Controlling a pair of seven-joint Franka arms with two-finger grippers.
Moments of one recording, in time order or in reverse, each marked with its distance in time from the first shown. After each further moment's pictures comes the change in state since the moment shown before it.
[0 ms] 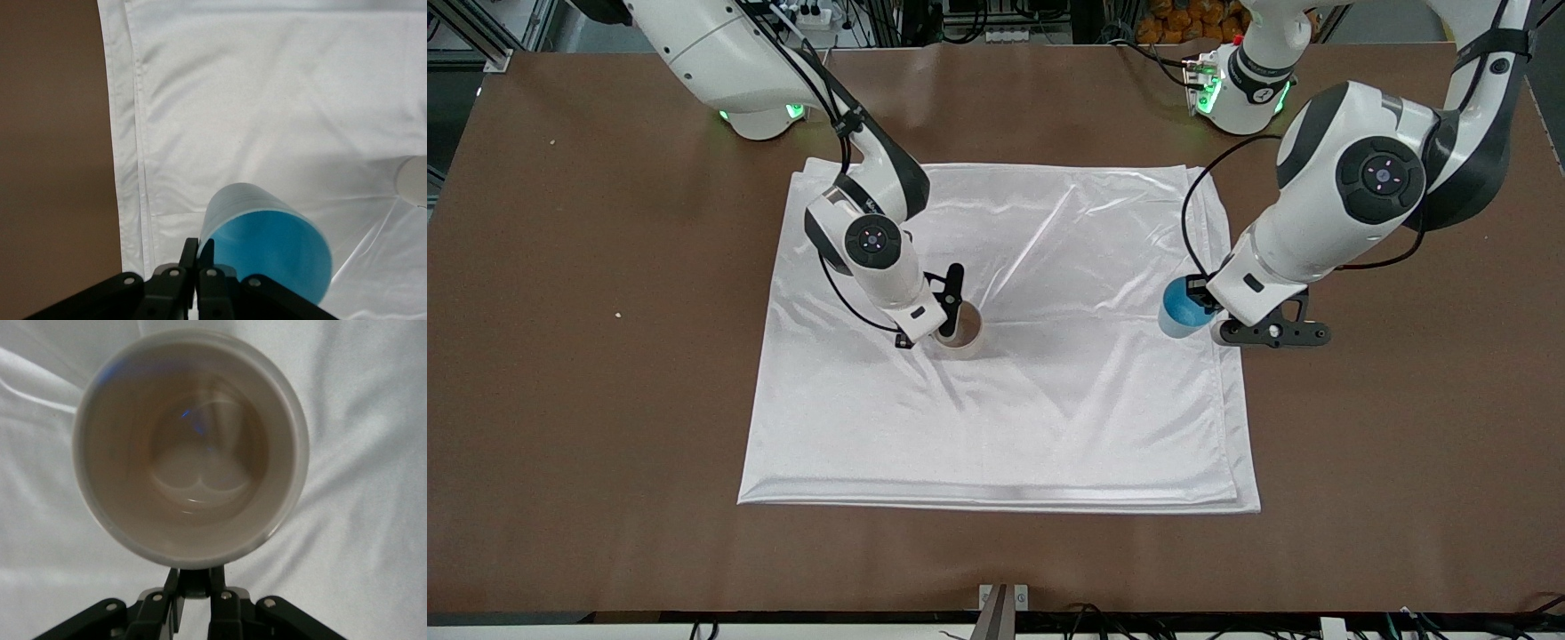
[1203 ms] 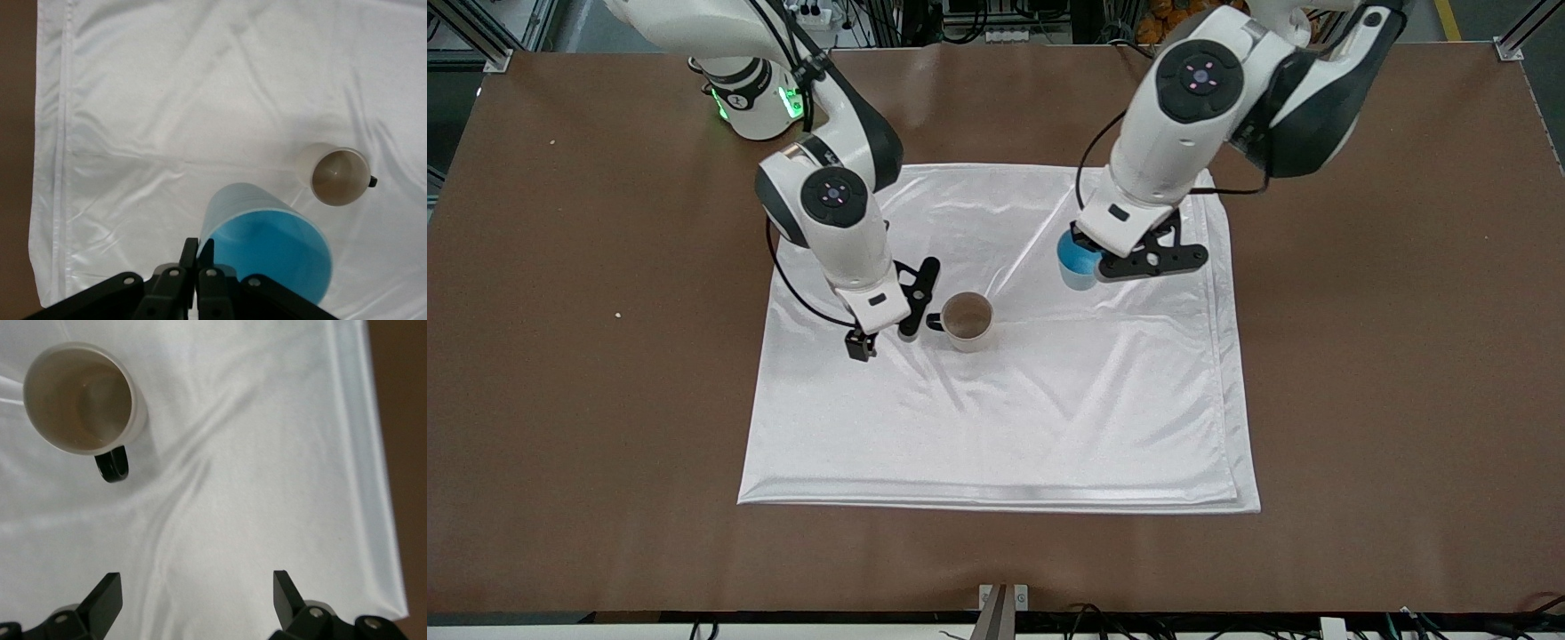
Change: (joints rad) left arm -0.256 0.006 -0.029 0.057 -0.002 -0.033 -0.450; right arm -0.045 -0.193 -0.019 0.051 -0.078 -0.172 0.117
